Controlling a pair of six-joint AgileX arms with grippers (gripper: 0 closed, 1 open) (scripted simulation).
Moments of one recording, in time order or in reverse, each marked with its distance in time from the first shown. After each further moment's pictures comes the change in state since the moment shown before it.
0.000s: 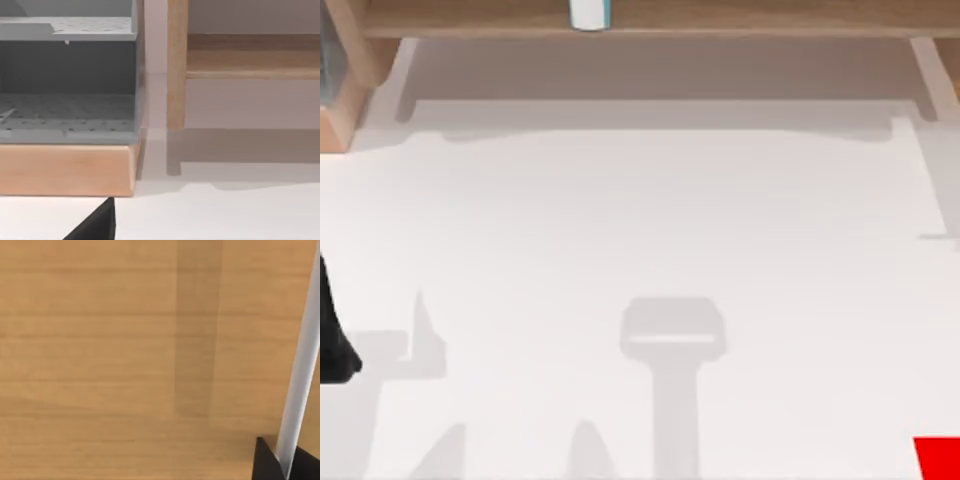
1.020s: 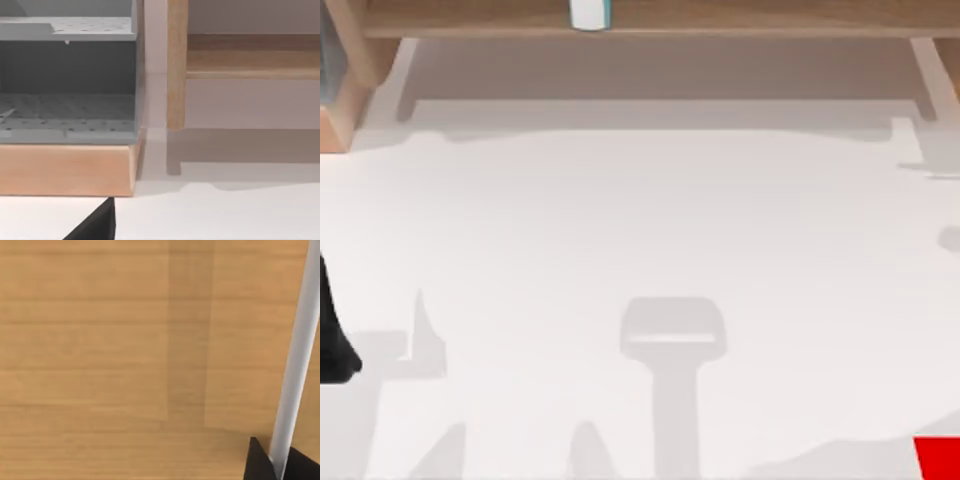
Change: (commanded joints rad) left arm 0.000 0.000 0.000 0.000 0.000 0.000; right arm 0.125 0.130 0.347 -0.205 0.133 0.001
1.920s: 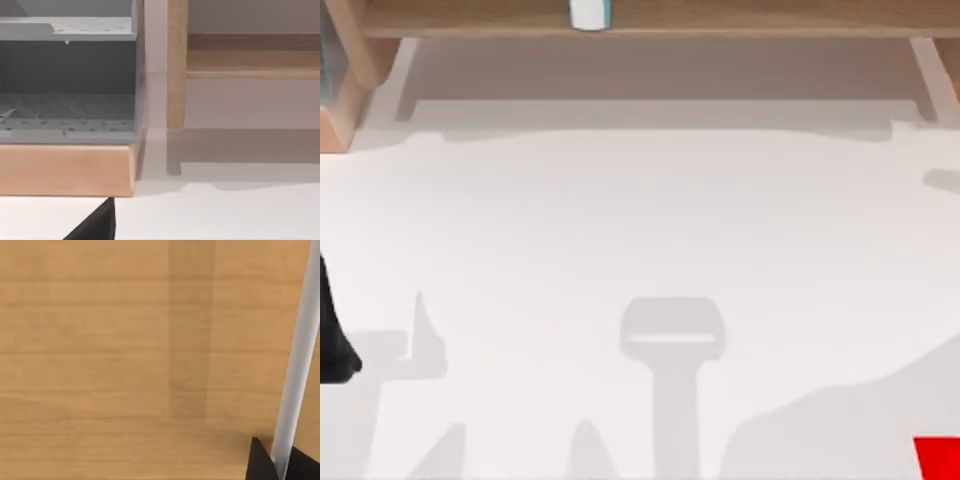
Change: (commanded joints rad) left arm 0.000 0.000 0.000 0.000 0.000 0.000; right arm 0.067 0.137 0.321 -0.189 0.076 0.003
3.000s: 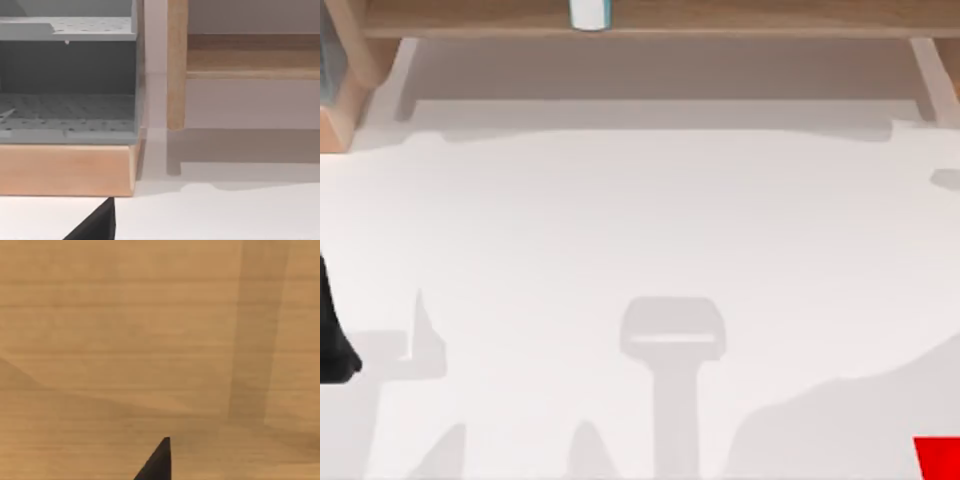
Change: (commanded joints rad) left arm 0.000 0.000 0.000 0.000 0.000 0.000; right arm 0.011 0.015 0.020 -0.015 0.010 0.001
